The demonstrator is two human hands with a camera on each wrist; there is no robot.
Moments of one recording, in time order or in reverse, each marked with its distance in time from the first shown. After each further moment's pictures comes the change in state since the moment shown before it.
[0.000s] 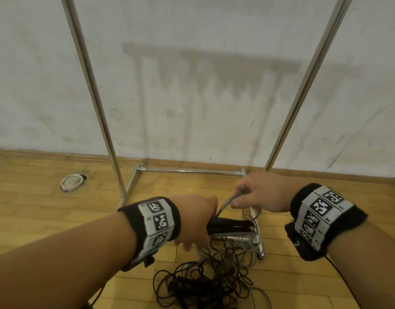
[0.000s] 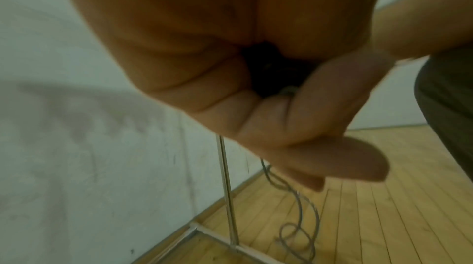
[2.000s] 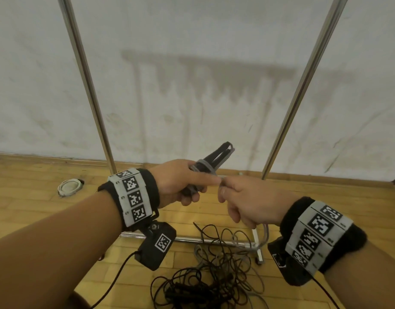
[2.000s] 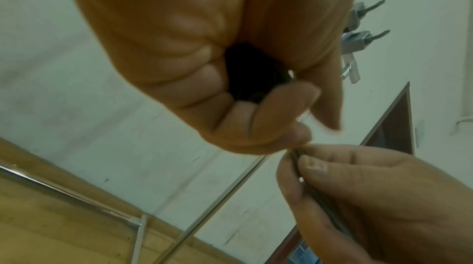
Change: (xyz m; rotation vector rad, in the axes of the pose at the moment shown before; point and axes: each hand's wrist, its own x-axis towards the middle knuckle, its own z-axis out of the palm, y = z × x) left_hand 0.009 -0.033 -0.043 -1.144 0.226 0.180; right_hand -0.011 -0.028 0.012 0.331 0.084 0.010
